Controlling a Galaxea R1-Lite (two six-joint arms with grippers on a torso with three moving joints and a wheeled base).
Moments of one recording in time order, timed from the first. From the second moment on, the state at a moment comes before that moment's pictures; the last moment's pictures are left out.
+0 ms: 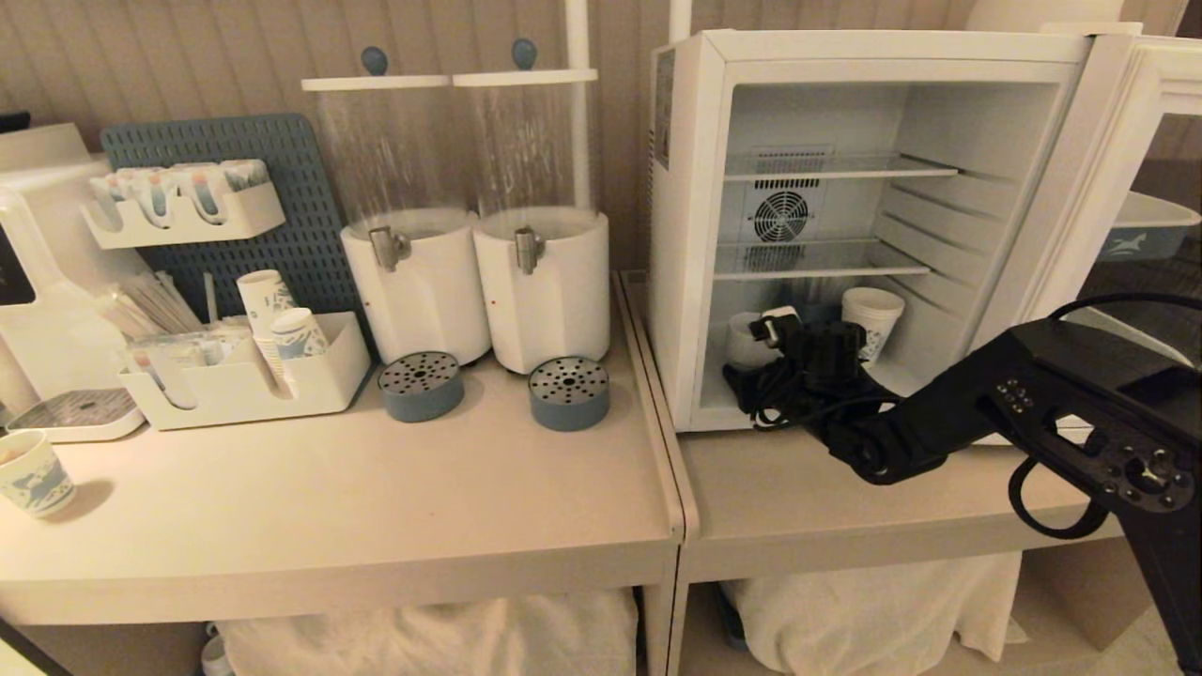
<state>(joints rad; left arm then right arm) 0.01 0.00 0.00 -0.01 0.00 -0.03 0.27 2.45 -1.31 -0.75 -0.14 -0.13</state>
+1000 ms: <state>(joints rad) 0.00 0.00 0.00 0.00 0.00 -0.03 0.26 2.37 -1.23 -0.75 -0.15 -0.13</state>
